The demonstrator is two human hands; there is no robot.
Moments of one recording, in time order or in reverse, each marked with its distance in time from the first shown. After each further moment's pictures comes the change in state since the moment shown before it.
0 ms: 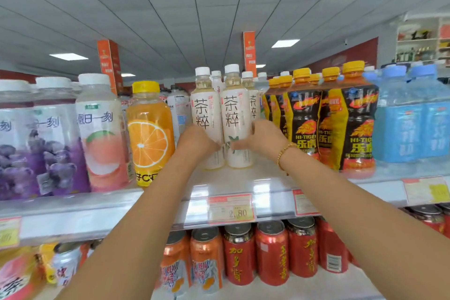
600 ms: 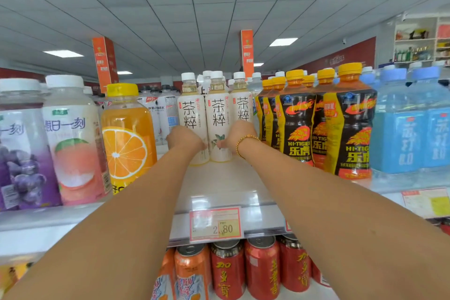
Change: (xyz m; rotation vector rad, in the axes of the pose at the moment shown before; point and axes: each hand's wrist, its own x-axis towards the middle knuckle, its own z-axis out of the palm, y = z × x) left_hand 0.064 -0.003 0.025 -0.066 0.110 -0.201; right_hand 0.058 -0.003 0.025 -0.239 -0.020 0.164
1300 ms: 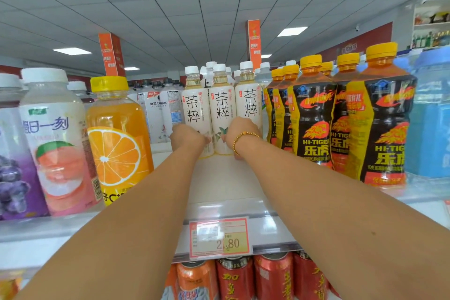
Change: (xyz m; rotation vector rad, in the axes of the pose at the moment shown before) left_hand 0.041 -0.007 0.029 -0.152 0.086 -0.079; right_hand 0.042 0.002 0.032 0.023 0.081 0.003
